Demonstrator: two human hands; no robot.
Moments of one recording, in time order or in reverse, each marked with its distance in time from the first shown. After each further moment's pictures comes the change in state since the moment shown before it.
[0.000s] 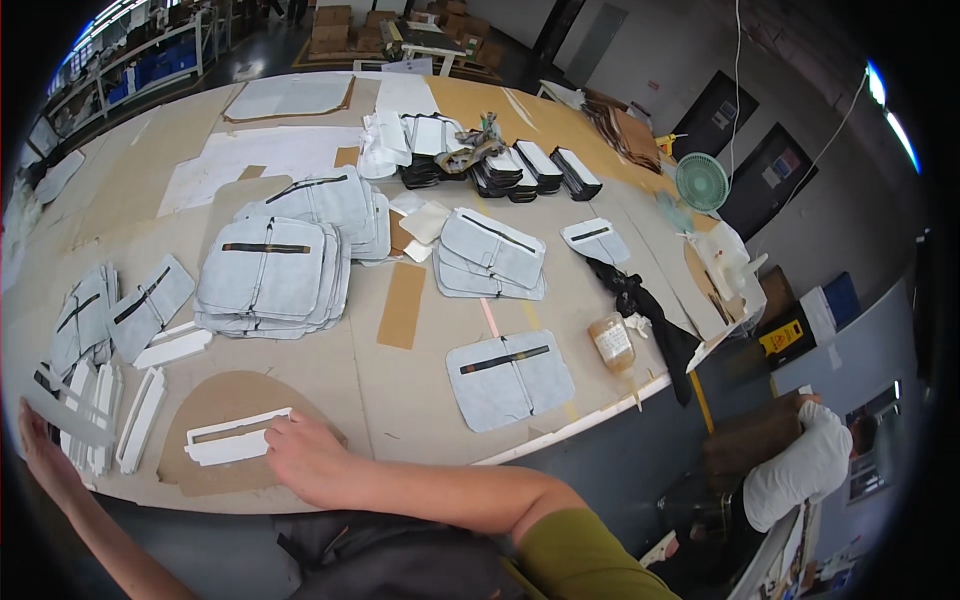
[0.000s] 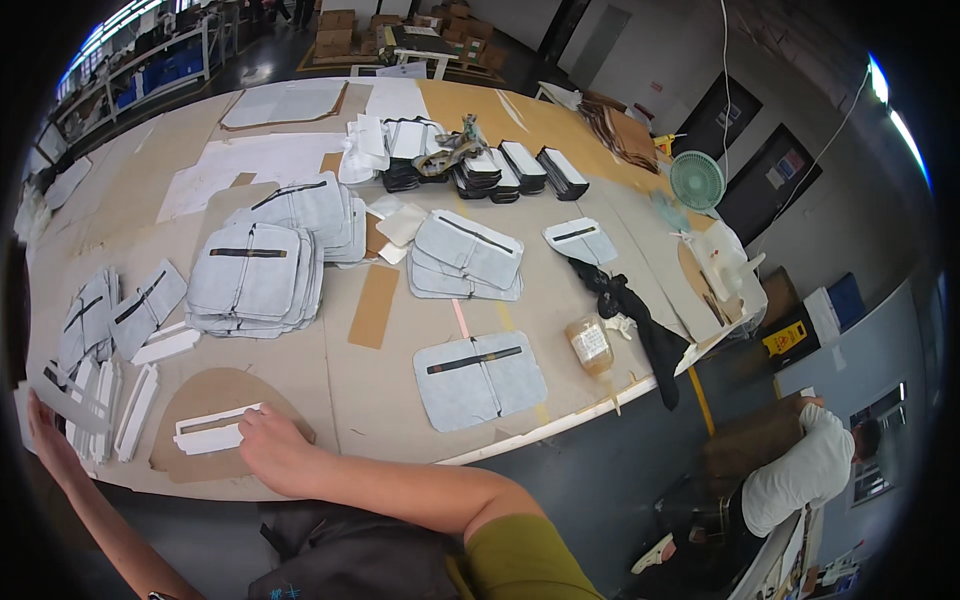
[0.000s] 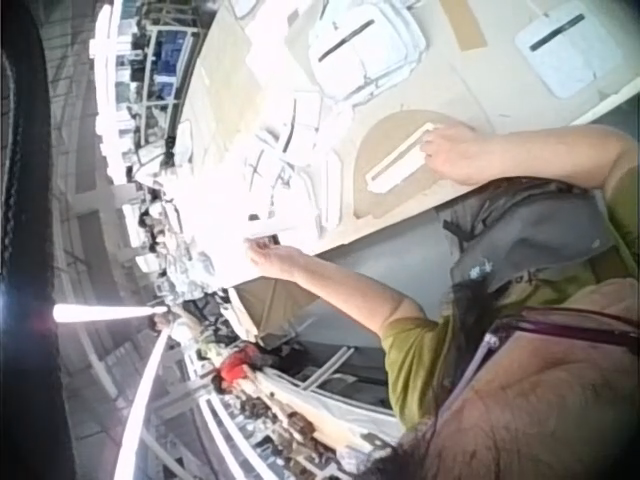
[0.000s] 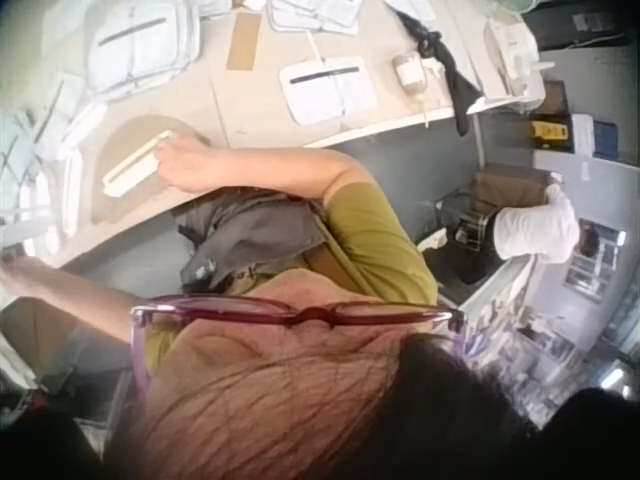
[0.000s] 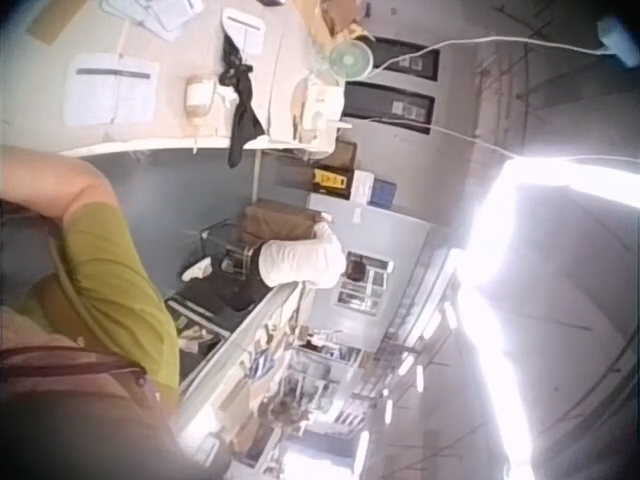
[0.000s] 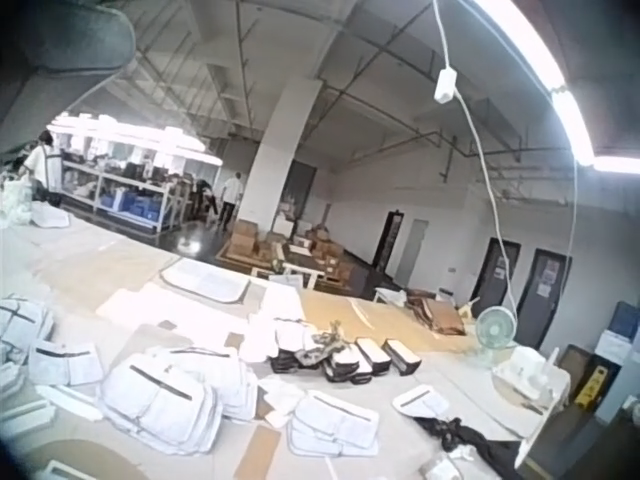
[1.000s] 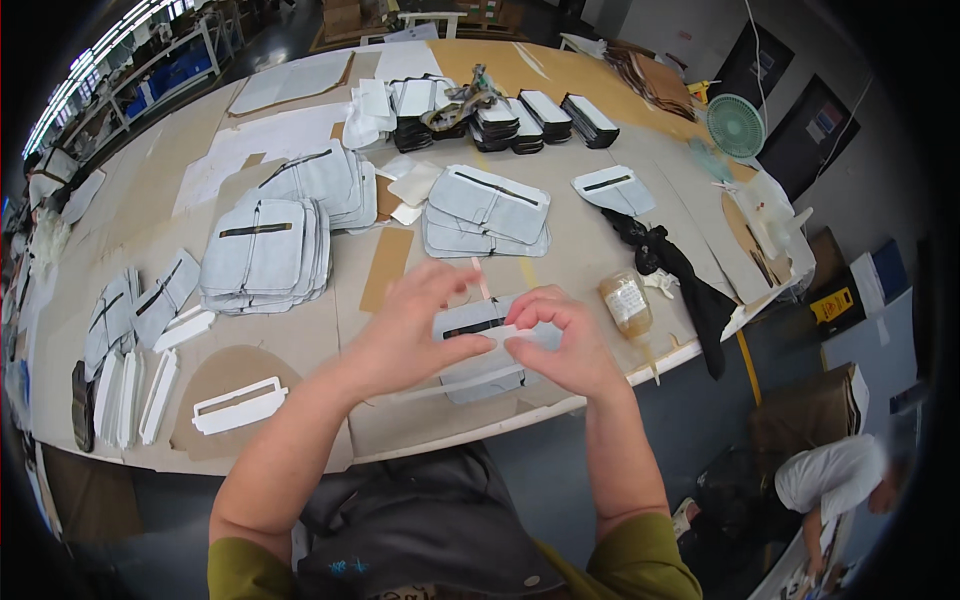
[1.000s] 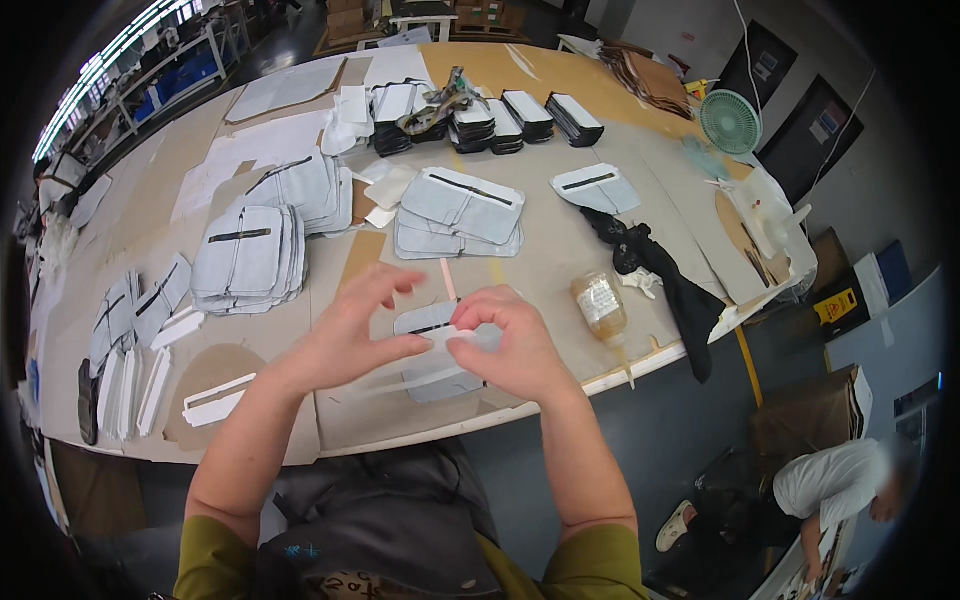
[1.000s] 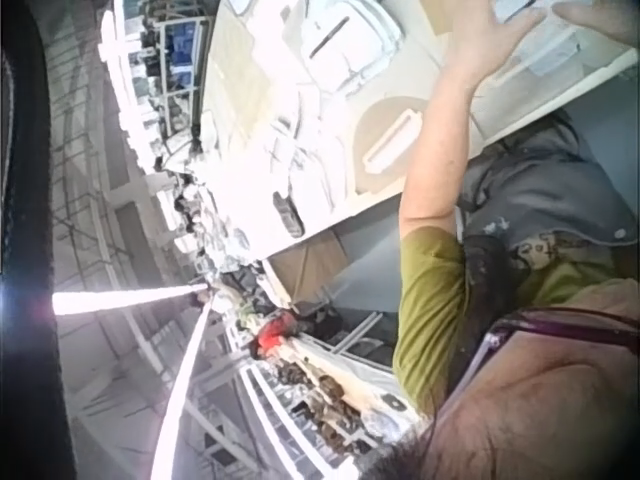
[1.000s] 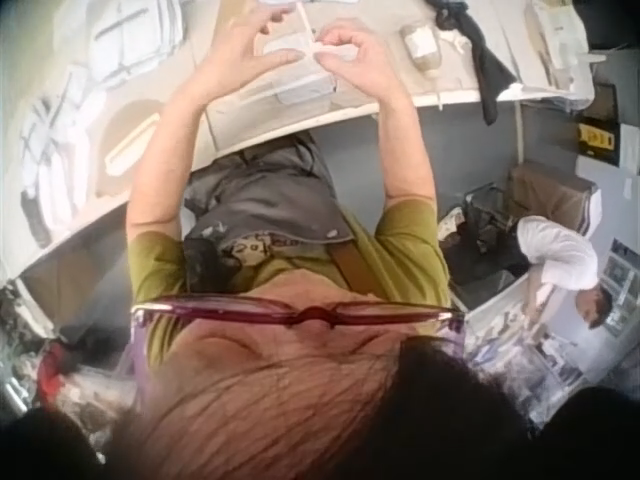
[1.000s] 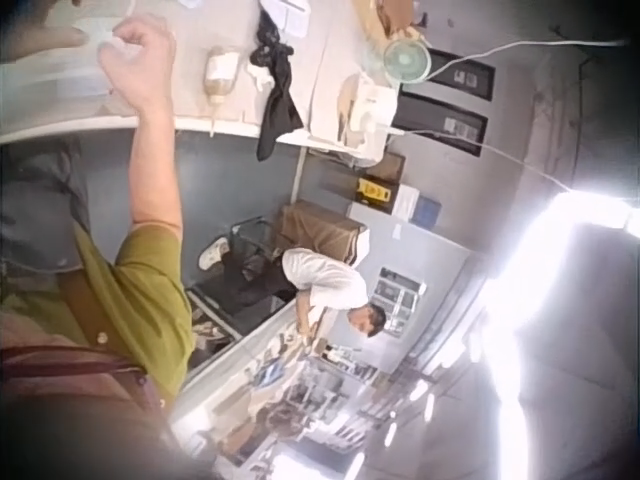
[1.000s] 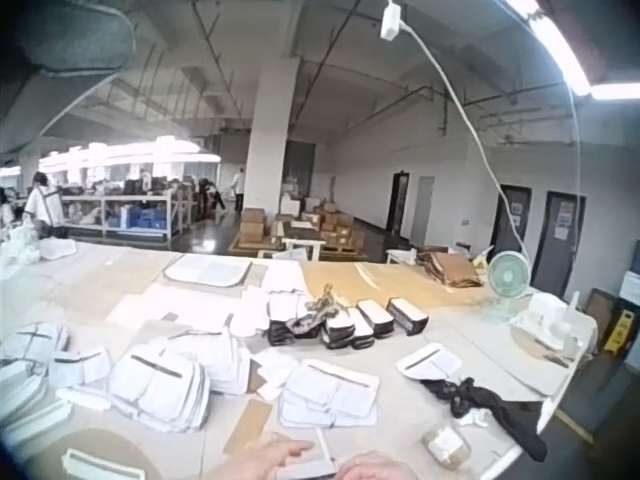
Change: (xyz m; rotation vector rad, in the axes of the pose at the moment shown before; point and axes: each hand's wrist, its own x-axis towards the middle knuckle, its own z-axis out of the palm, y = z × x) left_hand -0.302 0.208 0.470 -0.054 -1.384 0.194; right_hand -0.211 0.108 -0.188 0.438 0.460 0.506
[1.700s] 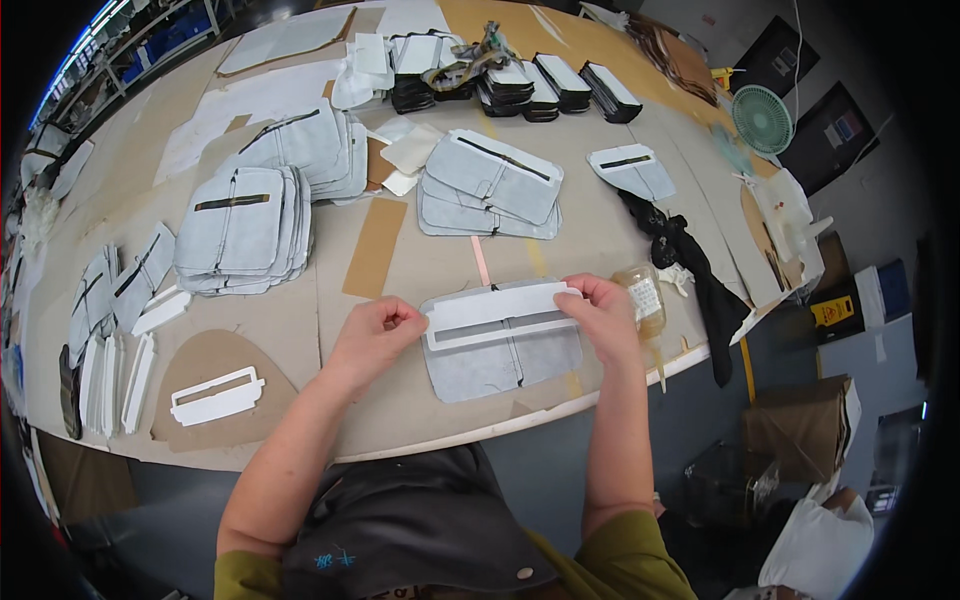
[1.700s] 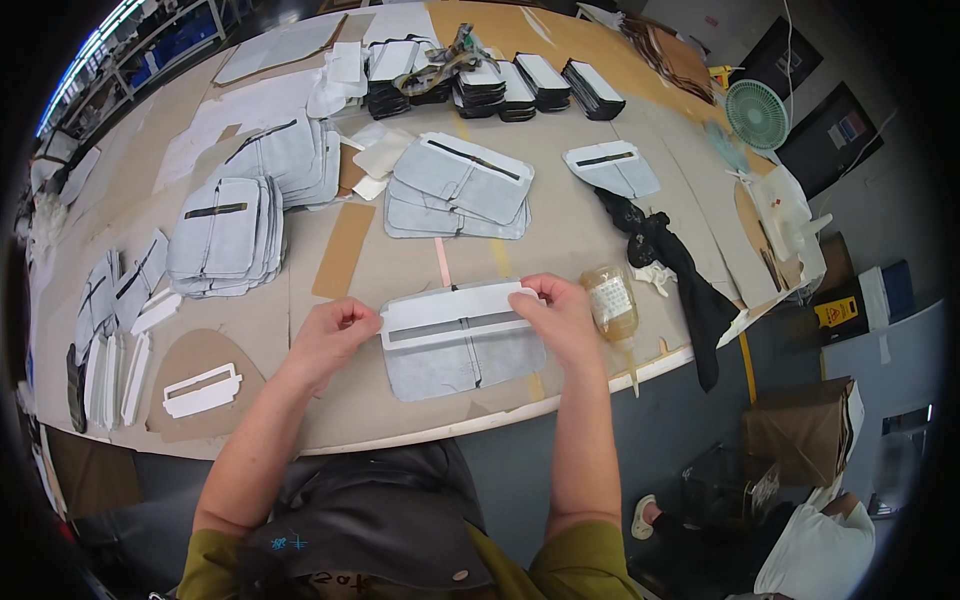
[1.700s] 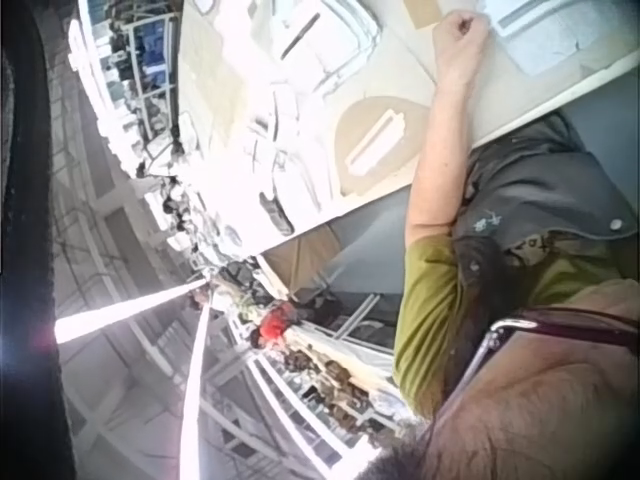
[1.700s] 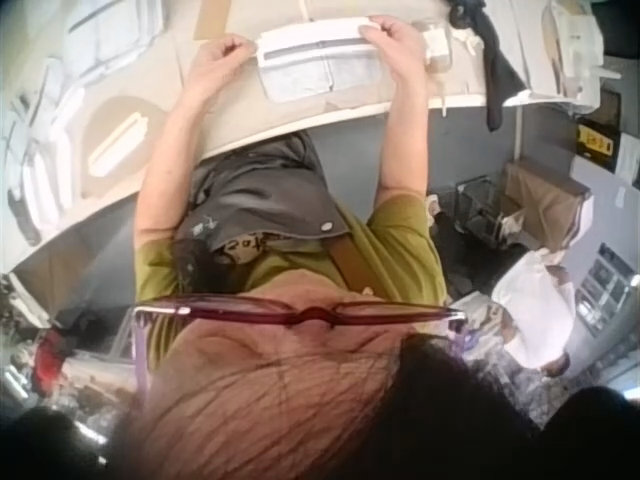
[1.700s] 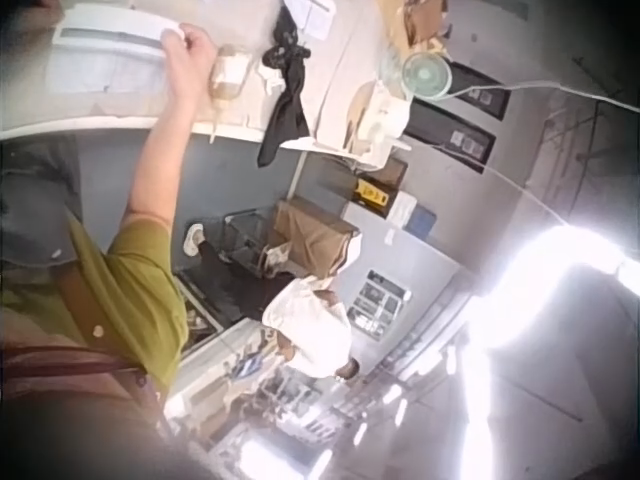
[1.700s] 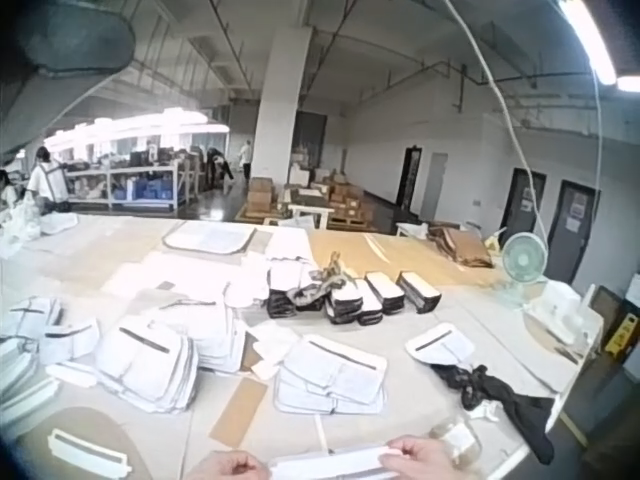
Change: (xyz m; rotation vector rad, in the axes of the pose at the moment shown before) left_hand -0.029 -0.069 0.040 -0.571 0.112 -0.801; right_hand -0.009 0.092 -0.026 0.430 0.281 0.548
